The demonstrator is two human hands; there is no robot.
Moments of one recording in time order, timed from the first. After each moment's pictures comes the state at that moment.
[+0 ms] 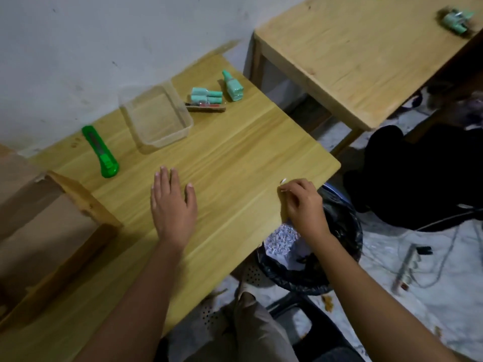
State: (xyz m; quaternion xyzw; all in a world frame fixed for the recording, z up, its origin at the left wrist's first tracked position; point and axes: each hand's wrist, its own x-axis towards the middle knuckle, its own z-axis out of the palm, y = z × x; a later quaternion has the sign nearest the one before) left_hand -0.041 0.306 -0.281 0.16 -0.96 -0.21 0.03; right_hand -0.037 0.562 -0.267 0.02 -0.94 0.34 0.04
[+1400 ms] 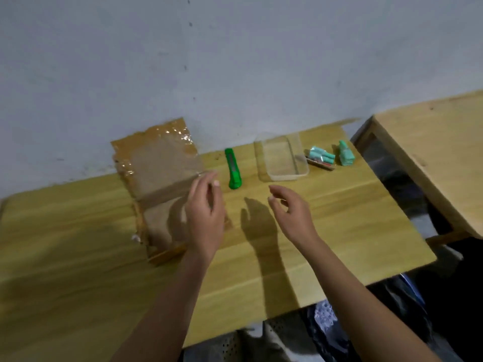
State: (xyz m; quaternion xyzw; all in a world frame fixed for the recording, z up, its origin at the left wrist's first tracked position) left_hand 0.021 0.205 -0.134 0.25 -0.81 -0.40 0.34; right_hand -0.063 0.349 -0.169 0.17 -0.86 0.48 -0.09
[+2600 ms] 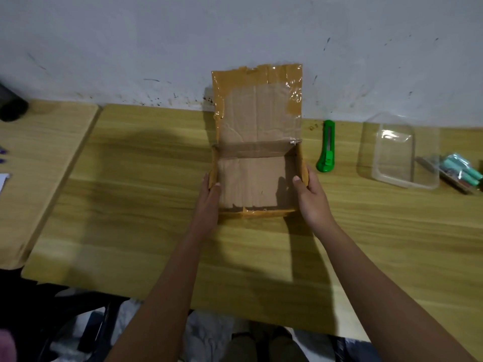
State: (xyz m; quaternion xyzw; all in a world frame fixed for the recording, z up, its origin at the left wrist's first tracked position) left_hand 0.113 0.099 -0.232 0.50 -0.60 -0.61 0.15; right_hand -0.041 0.226 -0.219 0.13 -0.77 0.52 -0.34
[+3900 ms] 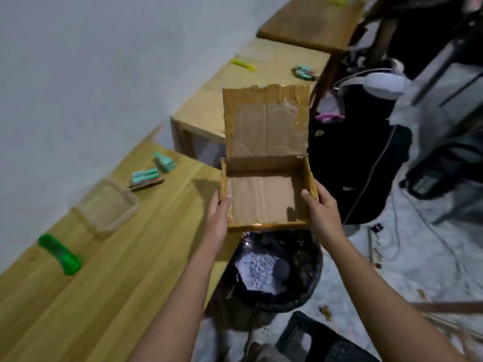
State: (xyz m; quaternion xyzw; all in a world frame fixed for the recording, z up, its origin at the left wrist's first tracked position) left_hand -0.045 0.474 -0.141 0.07 -0.68 -0.70 -0.19; right_hand 0.027 0.649 -0.129 -0.34 -0.70 0.62 0.14
